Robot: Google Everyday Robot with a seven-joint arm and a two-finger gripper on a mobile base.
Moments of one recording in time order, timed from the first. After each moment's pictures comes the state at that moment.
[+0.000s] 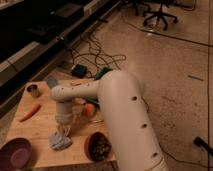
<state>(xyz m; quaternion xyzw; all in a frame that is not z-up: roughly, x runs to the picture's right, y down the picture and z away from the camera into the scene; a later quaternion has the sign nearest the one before) -0.237 0.243 0.806 -0.37 -0.40 -0.54 0.64</state>
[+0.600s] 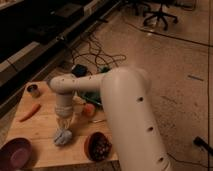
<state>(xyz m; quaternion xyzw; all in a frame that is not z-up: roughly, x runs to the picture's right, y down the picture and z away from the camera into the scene) -0.229 0.182 0.763 -0.36 -0.39 -0.51 0.68</state>
